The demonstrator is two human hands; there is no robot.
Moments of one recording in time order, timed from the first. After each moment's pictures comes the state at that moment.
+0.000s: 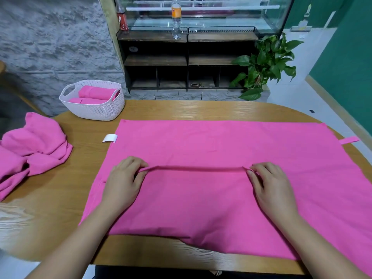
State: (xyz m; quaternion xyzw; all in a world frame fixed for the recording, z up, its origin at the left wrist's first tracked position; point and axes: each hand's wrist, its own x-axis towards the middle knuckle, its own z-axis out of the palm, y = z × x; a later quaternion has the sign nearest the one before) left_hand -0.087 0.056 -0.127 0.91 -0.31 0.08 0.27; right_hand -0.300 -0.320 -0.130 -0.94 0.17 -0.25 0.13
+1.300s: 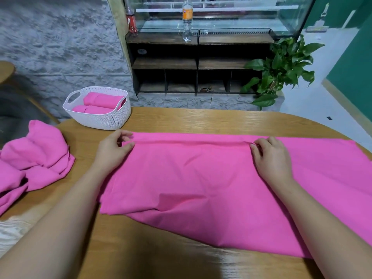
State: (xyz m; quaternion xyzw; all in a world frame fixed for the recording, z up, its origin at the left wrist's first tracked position) left_hand 0.082 0.056 -0.111 0.91 -0.17 0.05 0.37; right_hand -0.146 -0.389 -0.133 -0.94 0.22 -0.25 0.08
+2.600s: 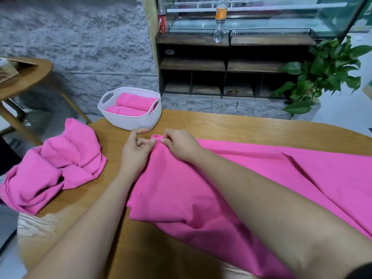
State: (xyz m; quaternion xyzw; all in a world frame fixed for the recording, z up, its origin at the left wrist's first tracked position) left_hand 0.090 0.070 -0.120 0.78 -0.08 0.03 0.62; right_hand 0.084 -0.117 -0.105 -0.94 -0.08 -0.05 0.32
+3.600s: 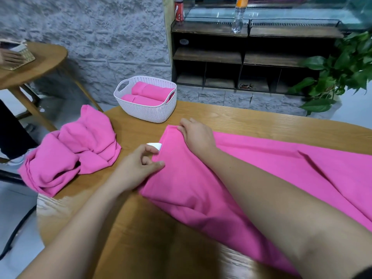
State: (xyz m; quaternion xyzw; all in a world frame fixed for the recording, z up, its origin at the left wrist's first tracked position) left_hand 0.017 0.128 -0.086 0.88 -0.09 -0.14 0.45; right_hand 0.093 -0.115 -0.131 -0.96 -0.06 -0.19 0.19
